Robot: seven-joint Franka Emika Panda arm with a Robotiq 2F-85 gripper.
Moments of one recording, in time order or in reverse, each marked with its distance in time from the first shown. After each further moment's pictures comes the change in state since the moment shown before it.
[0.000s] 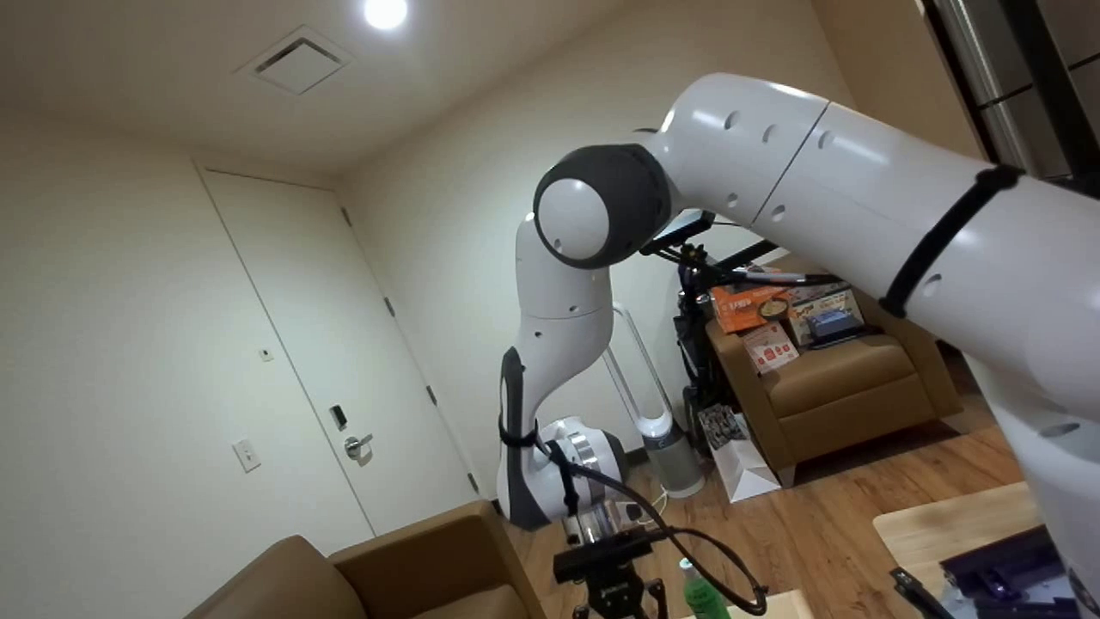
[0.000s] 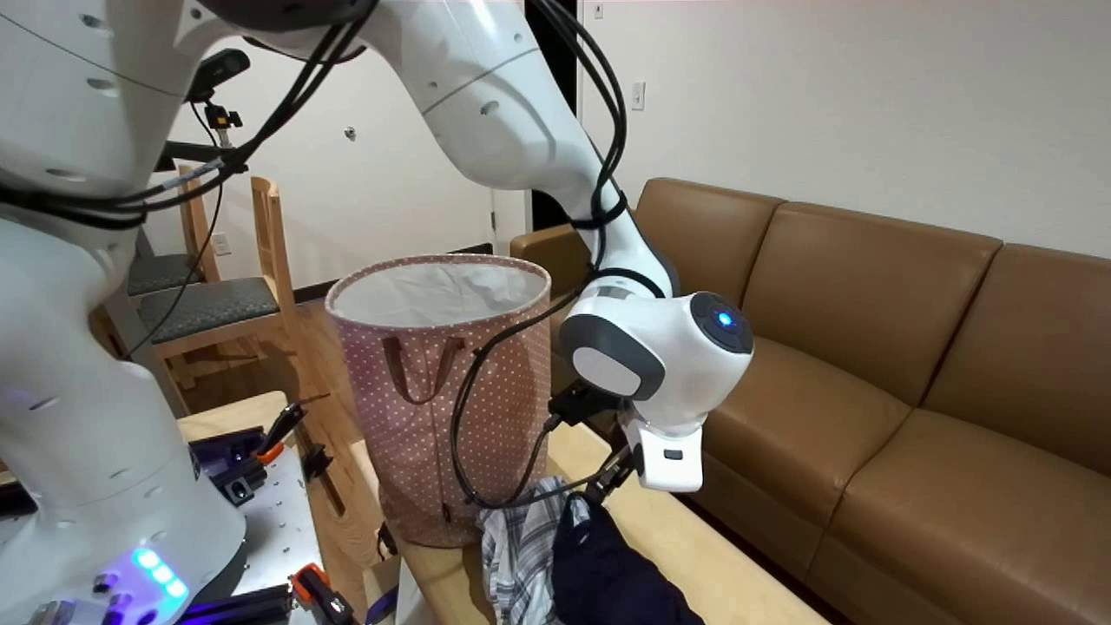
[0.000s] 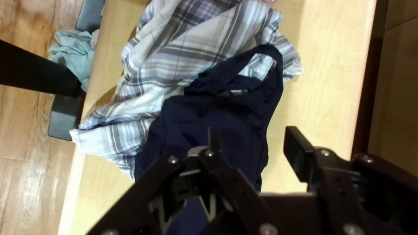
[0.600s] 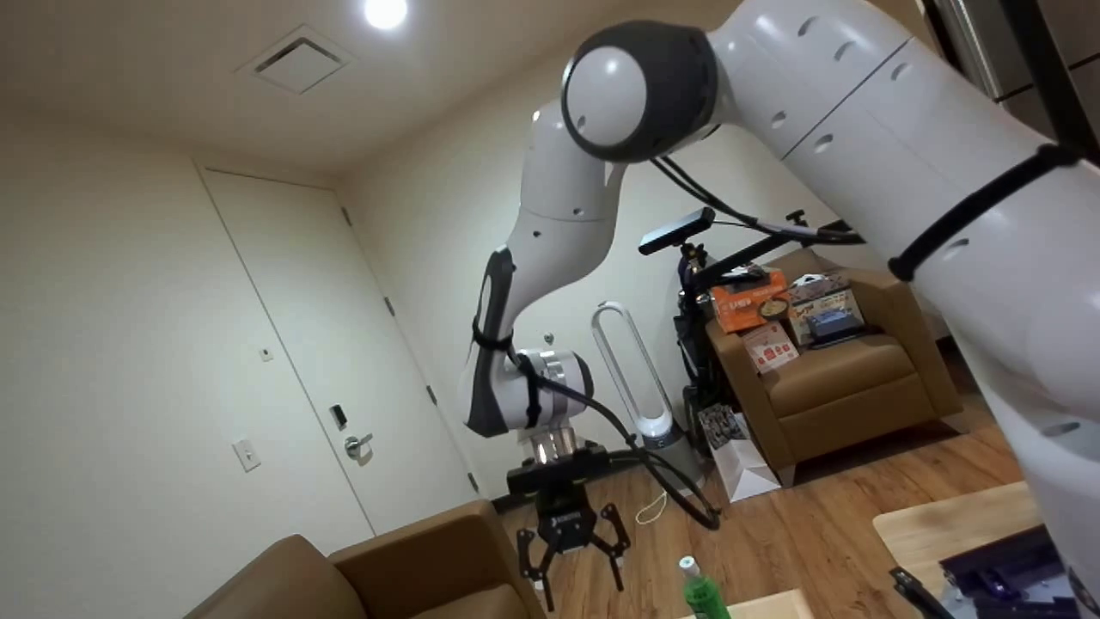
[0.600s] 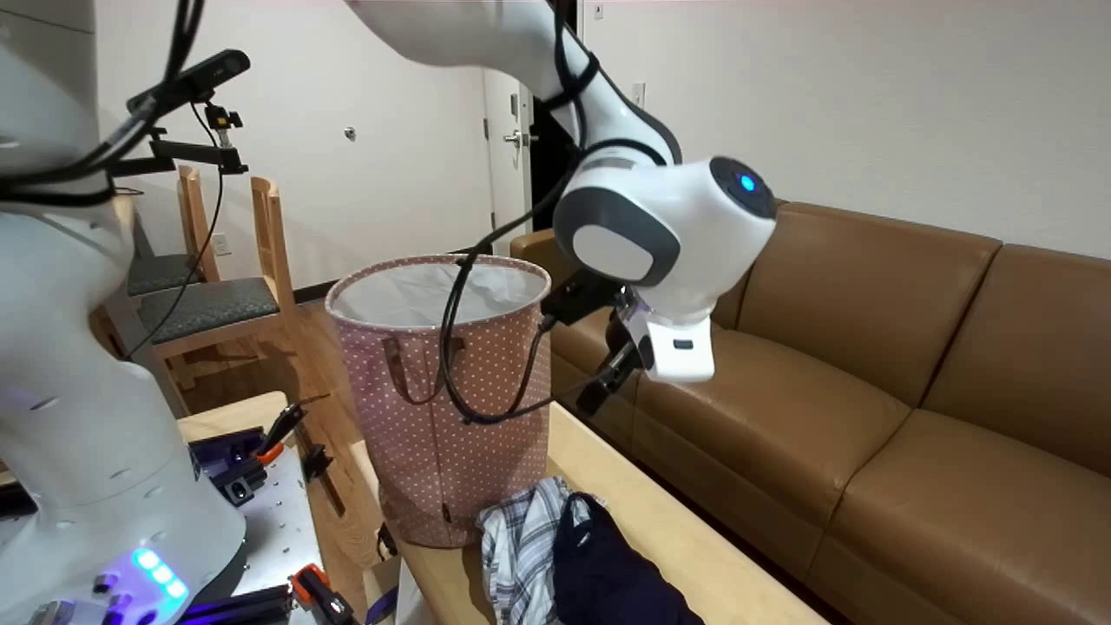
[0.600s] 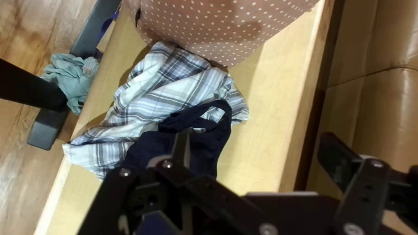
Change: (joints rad) arm 0.012 -0.304 -0.011 -0.063 -0.072 -0.234 0.000
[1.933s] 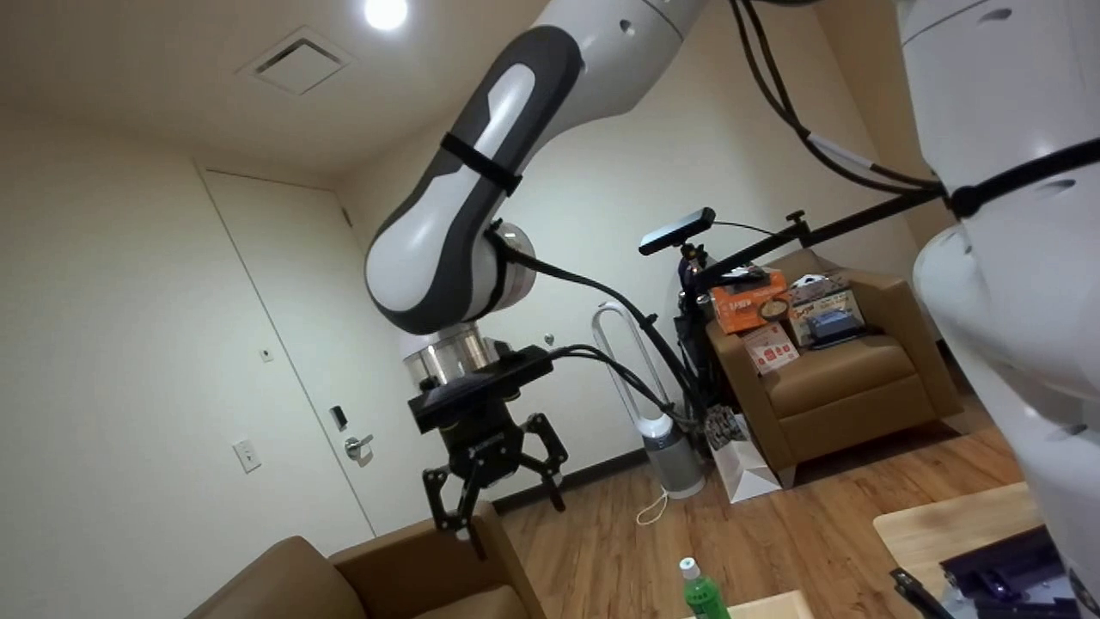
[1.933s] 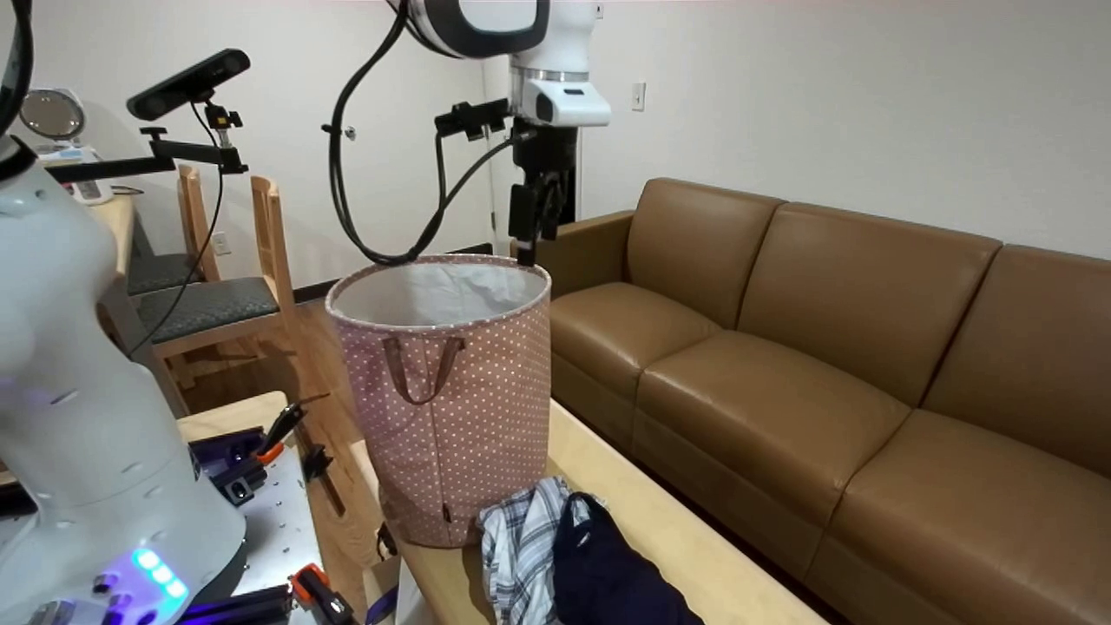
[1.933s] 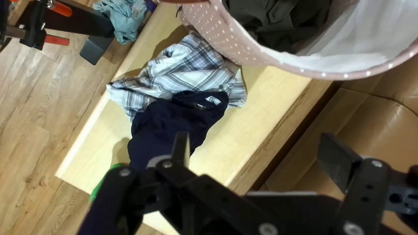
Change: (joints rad) arm 0.147 -0.510 0.196 -0.161 -0.496 -0.066 0.416
